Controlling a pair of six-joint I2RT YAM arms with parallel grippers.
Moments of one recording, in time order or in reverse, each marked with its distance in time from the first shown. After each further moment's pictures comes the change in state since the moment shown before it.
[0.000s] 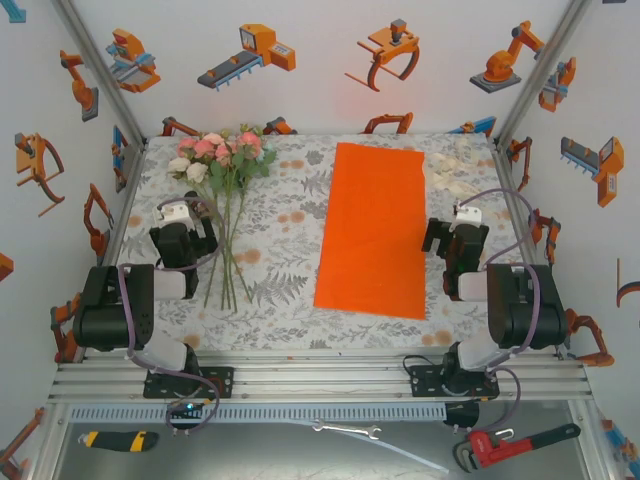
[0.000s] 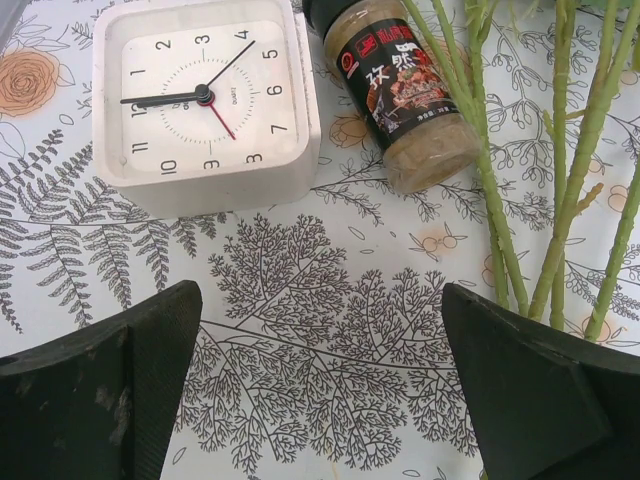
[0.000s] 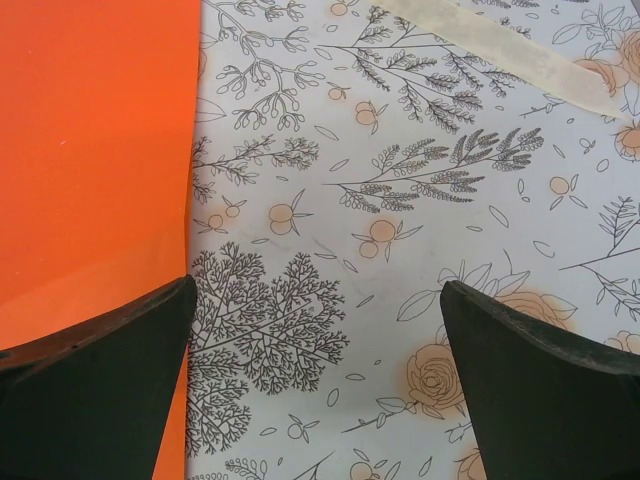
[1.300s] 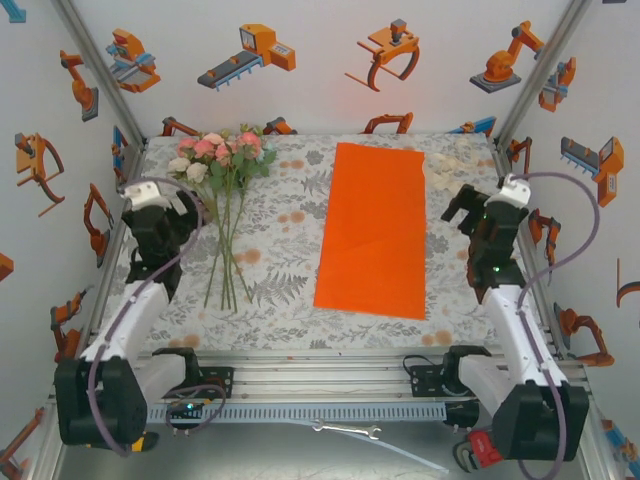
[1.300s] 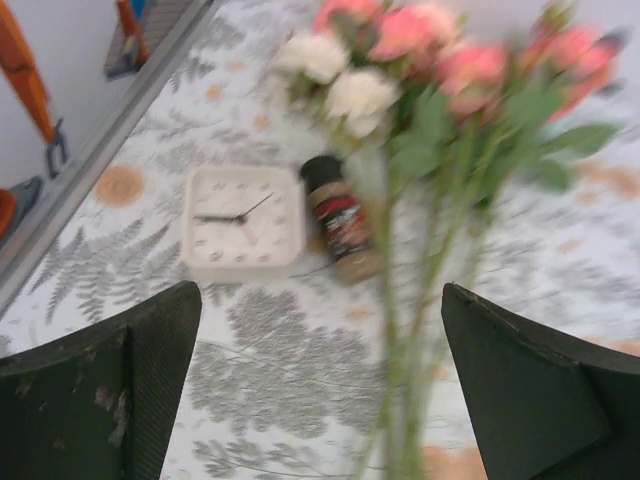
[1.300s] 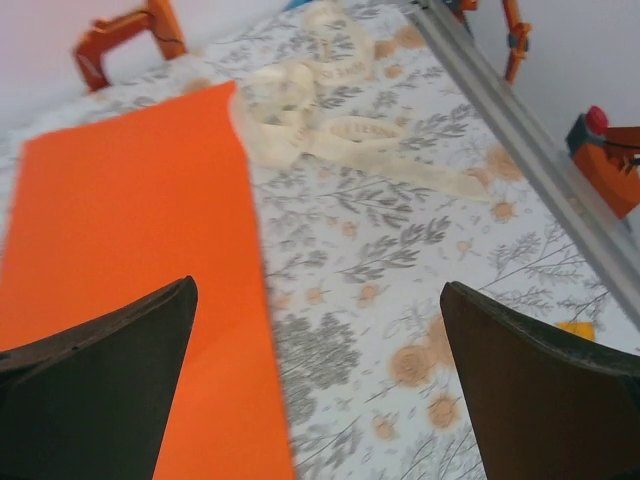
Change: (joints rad) left arm -0.014 -0.524 0.237 -0.576 -0.018 -0.189; right arm -0.003 -0.609 0.342 -0.830 0.021 0.250
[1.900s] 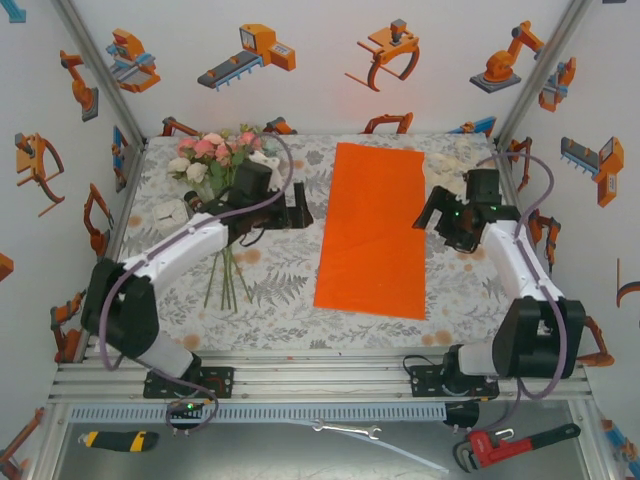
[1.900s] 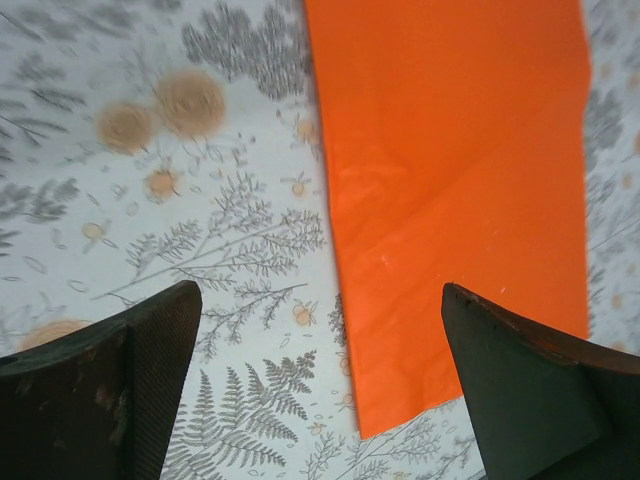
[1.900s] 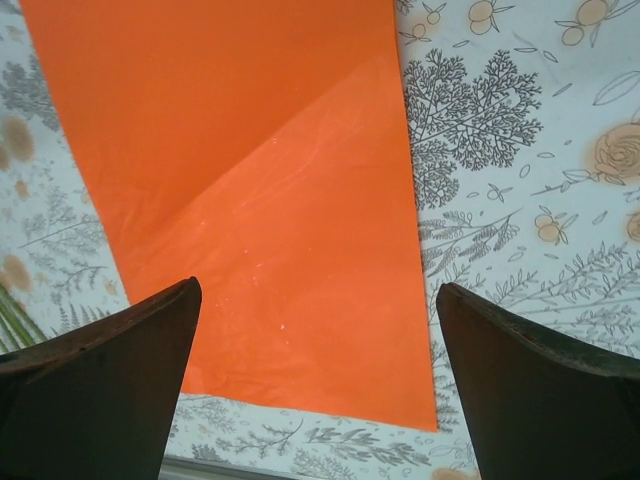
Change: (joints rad) left arm -0.560 0.590 0.539 -0.475 0.309 -0.171; right arm -0.004 0.499 0.351 -0.578 -0.389 0.111
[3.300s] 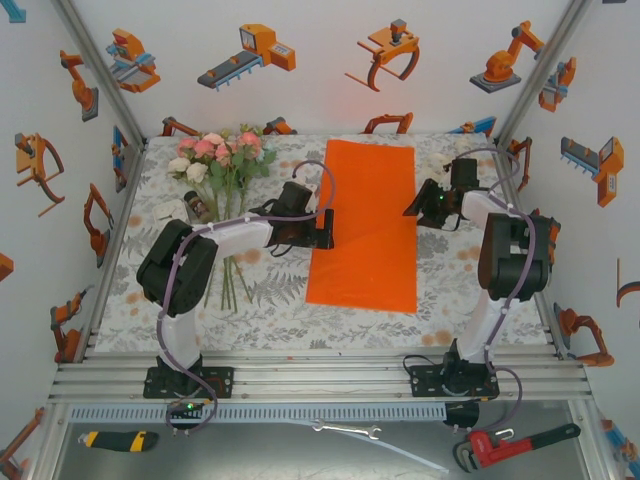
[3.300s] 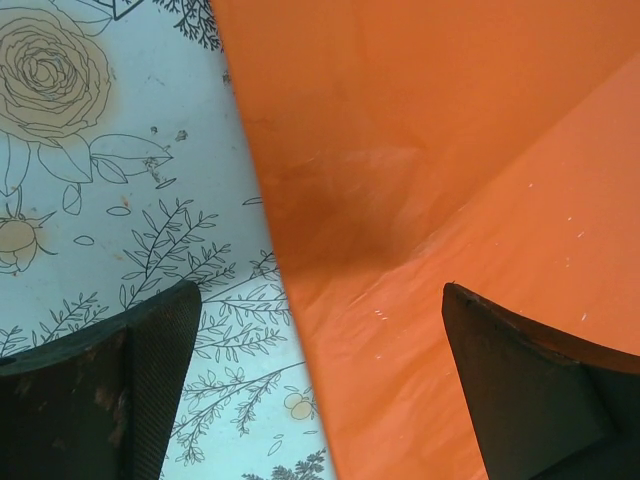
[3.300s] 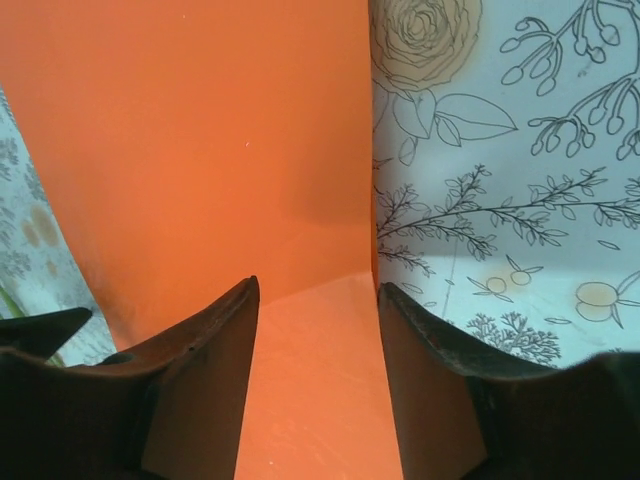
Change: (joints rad) left arm -0.082 0.299 0.044 0.143 0.000 0.028; right arm -0.023 0.464 0.171 0.313 -0.193 0.029
